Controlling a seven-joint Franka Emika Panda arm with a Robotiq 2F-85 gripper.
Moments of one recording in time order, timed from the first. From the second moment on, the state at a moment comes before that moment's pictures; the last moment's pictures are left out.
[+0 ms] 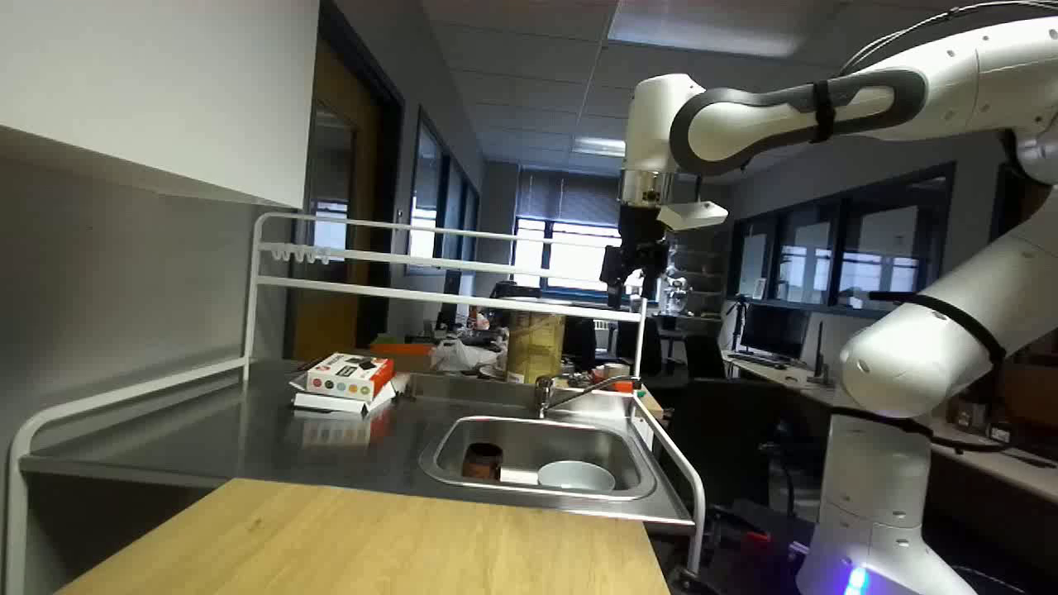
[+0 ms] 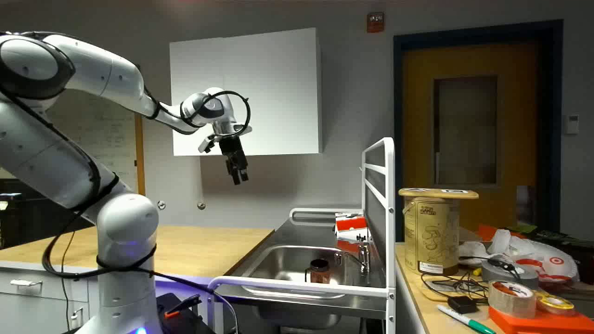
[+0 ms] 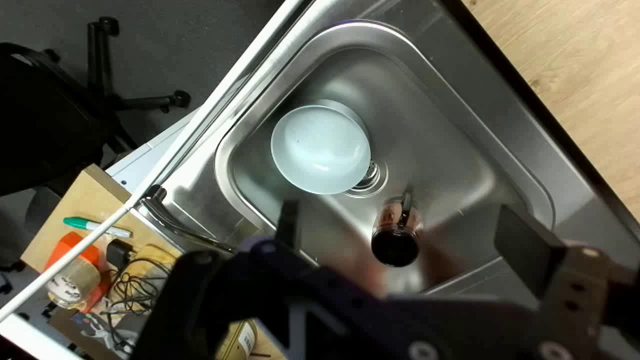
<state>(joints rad) -0.06 -0.75 0.28 -2.47 -0.10 1.84 0.43</state>
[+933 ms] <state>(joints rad) -0.09 -0.70 0.25 -2.47 -0.10 1.87 0.46</state>
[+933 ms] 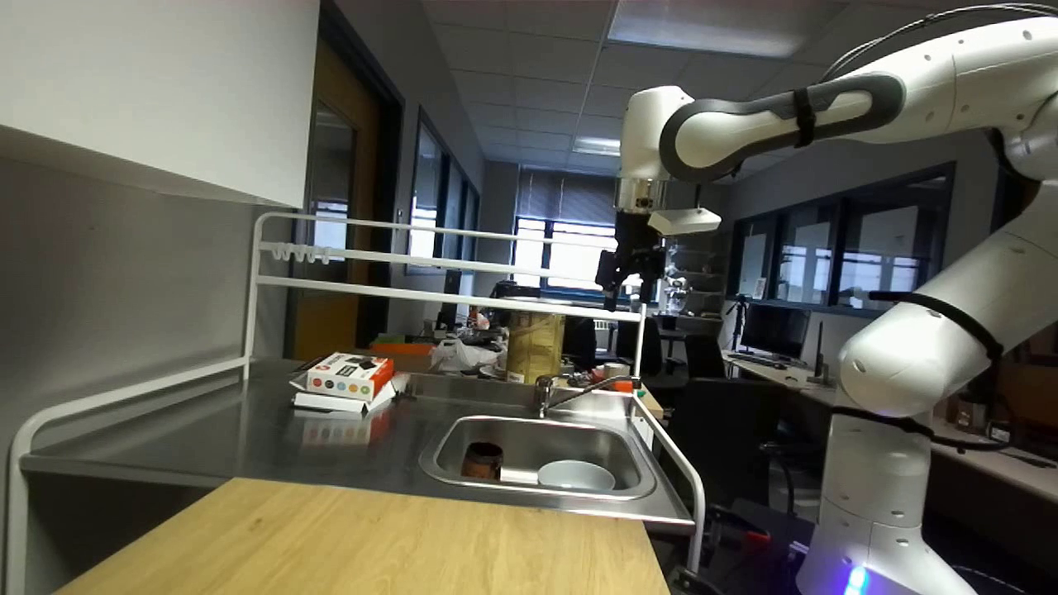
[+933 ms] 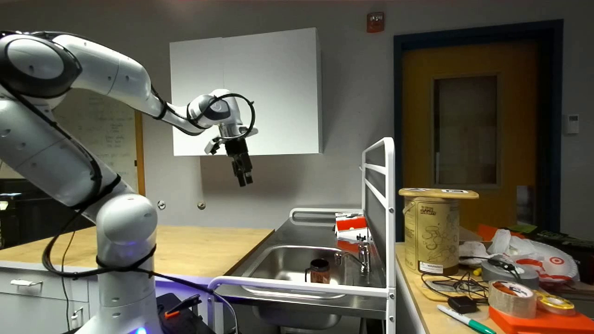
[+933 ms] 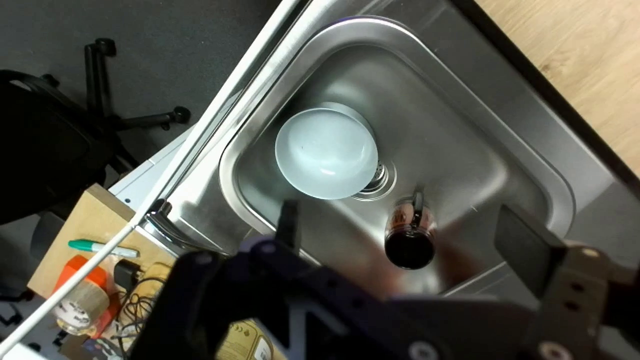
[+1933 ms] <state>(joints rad) -0.18 0.20 0.09 -1.90 -0.10 1.98 0.67</state>
